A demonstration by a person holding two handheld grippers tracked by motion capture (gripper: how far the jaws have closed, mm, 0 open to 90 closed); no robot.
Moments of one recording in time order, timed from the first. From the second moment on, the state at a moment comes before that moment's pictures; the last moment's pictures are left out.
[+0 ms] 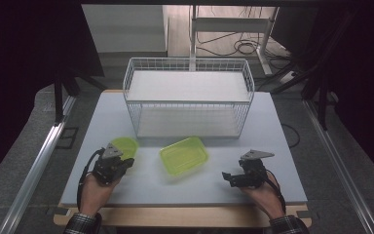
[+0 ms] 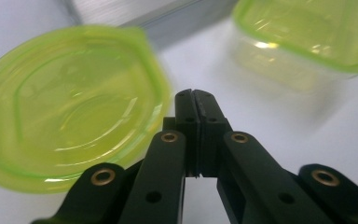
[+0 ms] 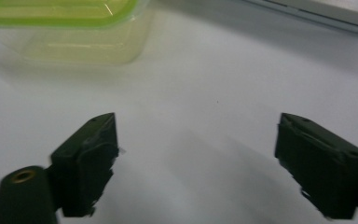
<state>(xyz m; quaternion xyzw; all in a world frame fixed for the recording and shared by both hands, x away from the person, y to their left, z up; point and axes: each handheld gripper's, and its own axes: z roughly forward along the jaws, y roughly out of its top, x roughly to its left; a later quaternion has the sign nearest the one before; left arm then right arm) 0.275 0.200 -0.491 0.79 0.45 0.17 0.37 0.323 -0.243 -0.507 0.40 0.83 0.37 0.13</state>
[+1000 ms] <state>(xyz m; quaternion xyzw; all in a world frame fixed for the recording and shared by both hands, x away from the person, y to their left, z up) 0.306 0.136 -0.520 0.82 0.43 0.13 0.35 0.397 -0.172 -0.497 0.34 0.86 0.37 0.09</state>
